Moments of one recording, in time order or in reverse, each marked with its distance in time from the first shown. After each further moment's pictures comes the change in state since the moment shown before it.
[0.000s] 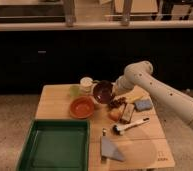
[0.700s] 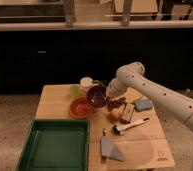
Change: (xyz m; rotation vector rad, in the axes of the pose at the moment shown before) arm -0.025 -0.042 0.008 0.004 -0.056 -0.069
